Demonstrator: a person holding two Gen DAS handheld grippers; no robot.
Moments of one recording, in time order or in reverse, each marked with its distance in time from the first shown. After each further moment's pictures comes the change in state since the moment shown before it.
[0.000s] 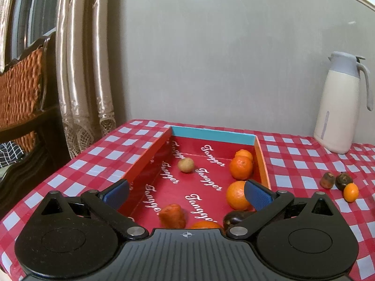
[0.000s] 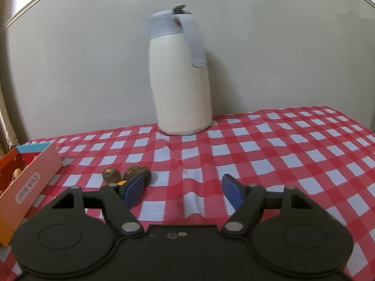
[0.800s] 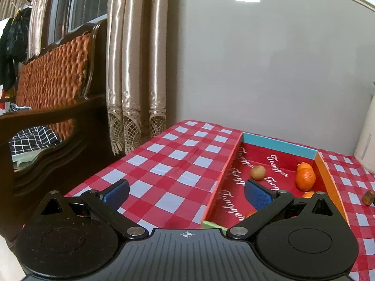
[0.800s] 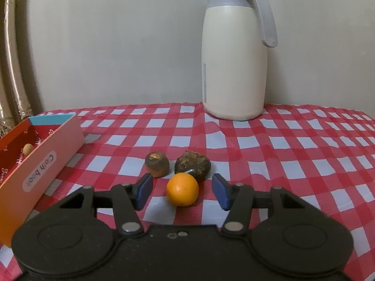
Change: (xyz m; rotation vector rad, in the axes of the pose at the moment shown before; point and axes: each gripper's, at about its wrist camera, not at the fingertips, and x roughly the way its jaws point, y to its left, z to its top) left arm 0.003 0.091 -0.005 -0.119 -0.007 0.133; right arm 0.046 0.063 -0.003 -0.099 0.104 0.065
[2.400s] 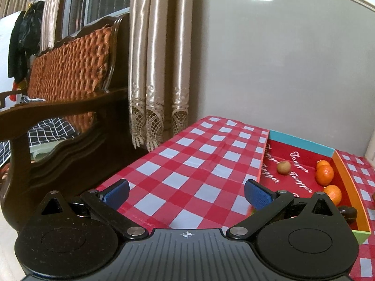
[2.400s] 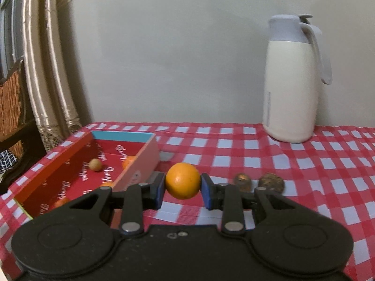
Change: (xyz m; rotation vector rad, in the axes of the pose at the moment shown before) left arm -0.013 0.048 -0.005 -0.031 0.021 0.043; right arm -0.041 0.081 0.021 -0.030 -0.052 0.176
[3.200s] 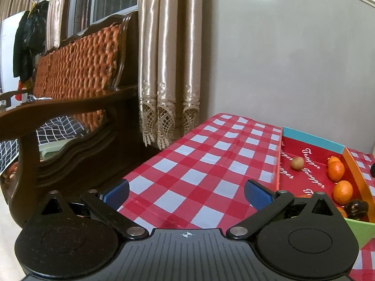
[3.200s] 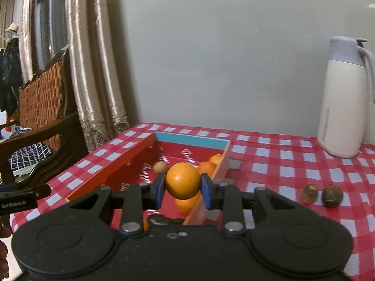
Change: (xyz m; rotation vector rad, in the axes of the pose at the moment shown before) left arm 0.000 0.022 -0.002 0.005 0.008 0.030; right arm 0.002 0.080 0.001 -0.083 -0.018 0.169
